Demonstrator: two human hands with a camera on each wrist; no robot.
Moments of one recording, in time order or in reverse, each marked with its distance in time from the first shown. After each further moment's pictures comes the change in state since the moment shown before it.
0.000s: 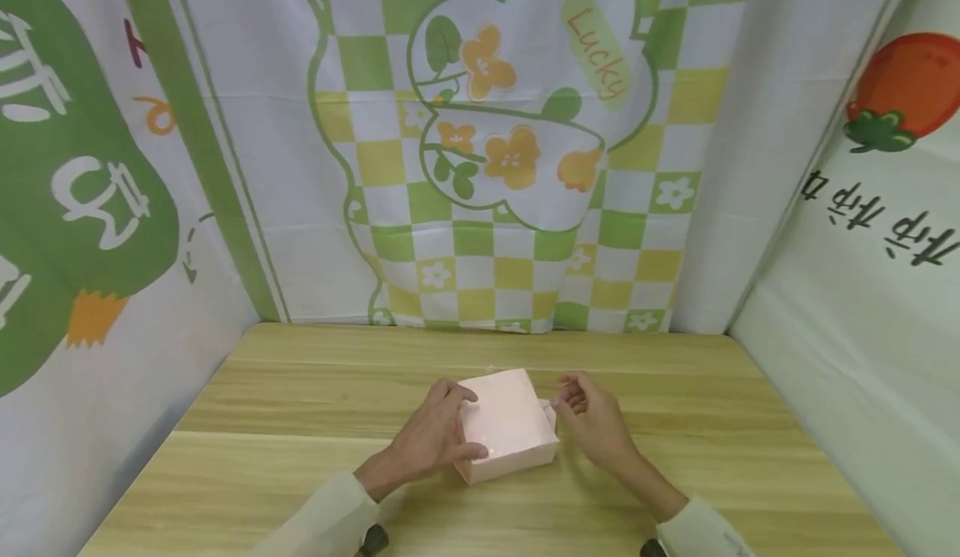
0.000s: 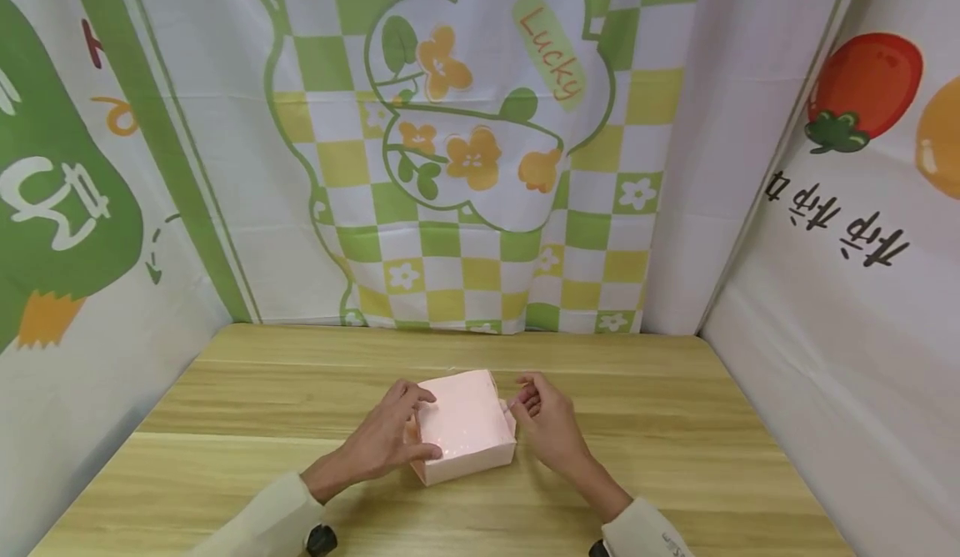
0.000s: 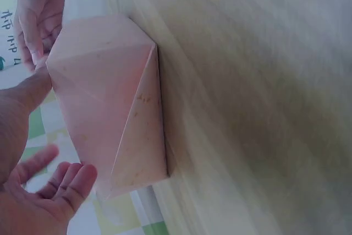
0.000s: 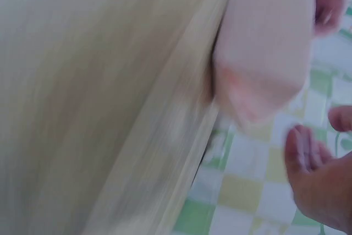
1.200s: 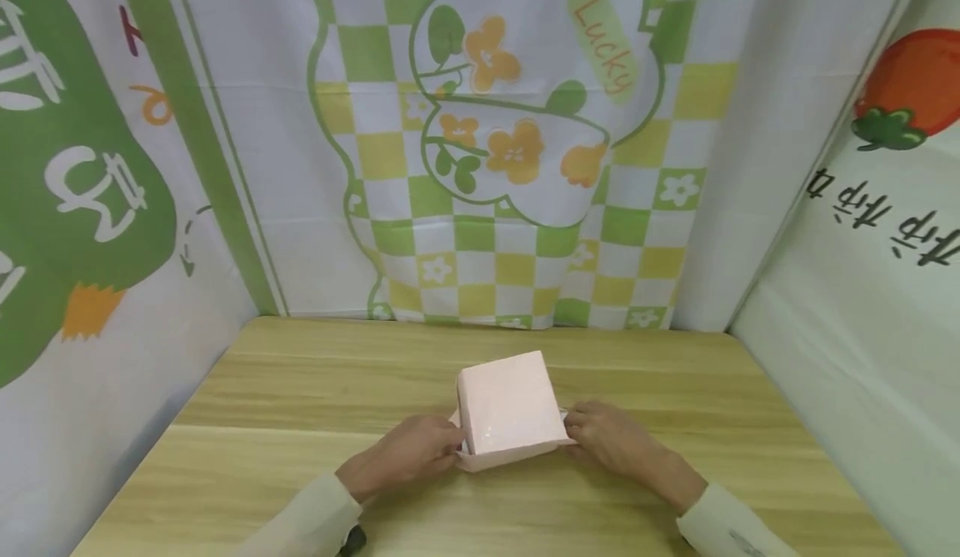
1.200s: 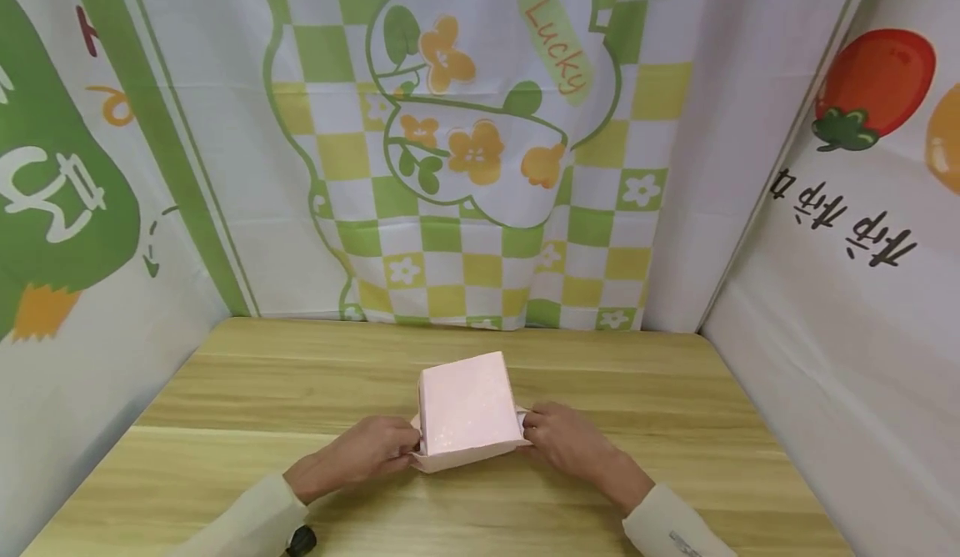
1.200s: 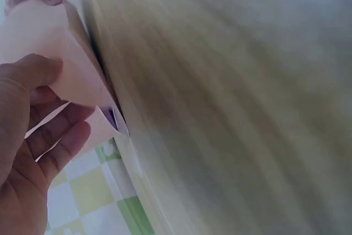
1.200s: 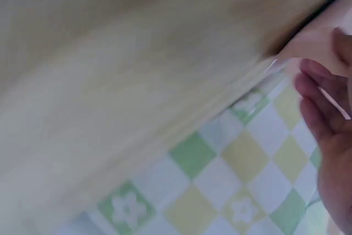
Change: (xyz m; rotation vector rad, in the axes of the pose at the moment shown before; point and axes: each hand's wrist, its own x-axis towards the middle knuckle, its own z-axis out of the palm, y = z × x) left_hand -0.012 -0.034 0.002 0.268 -0.194 0.347; right_hand -0.001 0.038 -0.019 -0.764 -0.264 -0.898
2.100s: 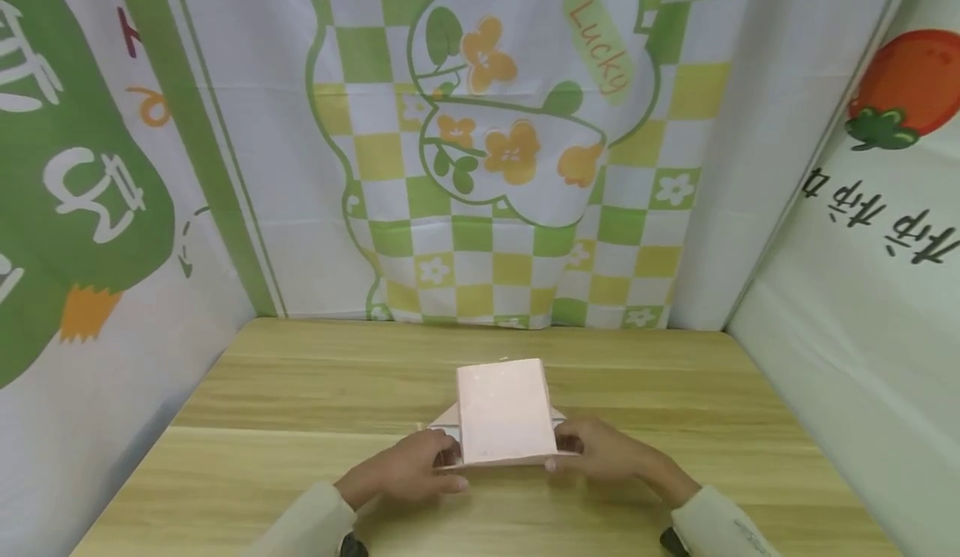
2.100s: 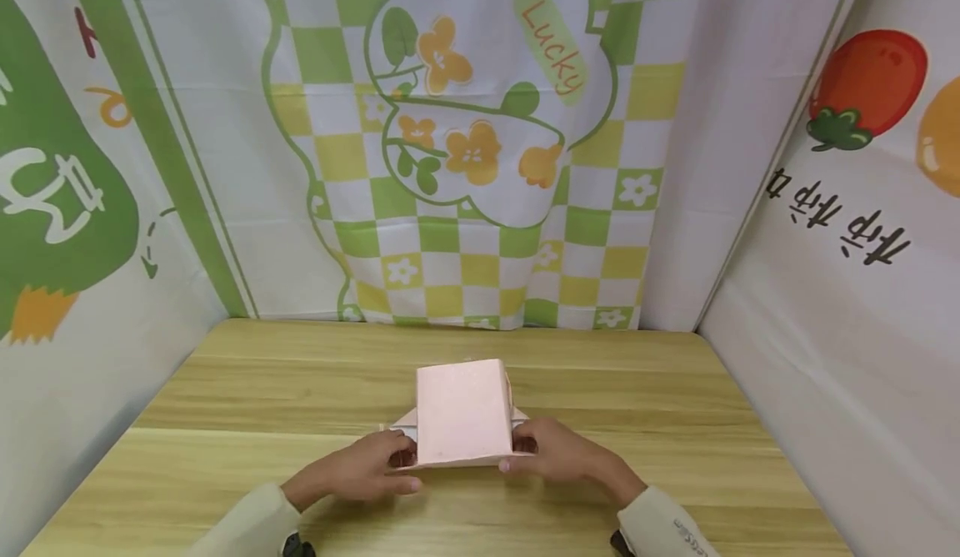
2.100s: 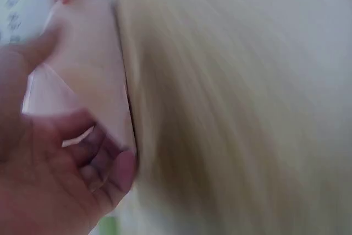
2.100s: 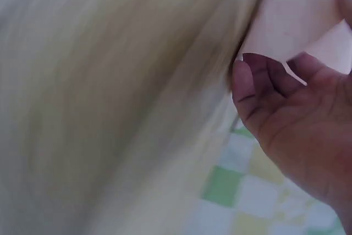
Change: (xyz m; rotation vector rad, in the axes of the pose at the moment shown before) left_hand -0.011 0.015 0.004 -0.447 -0.203 -0.352; right_hand 0.005 -0.009 -0.004 0.885 -0.338 0.473
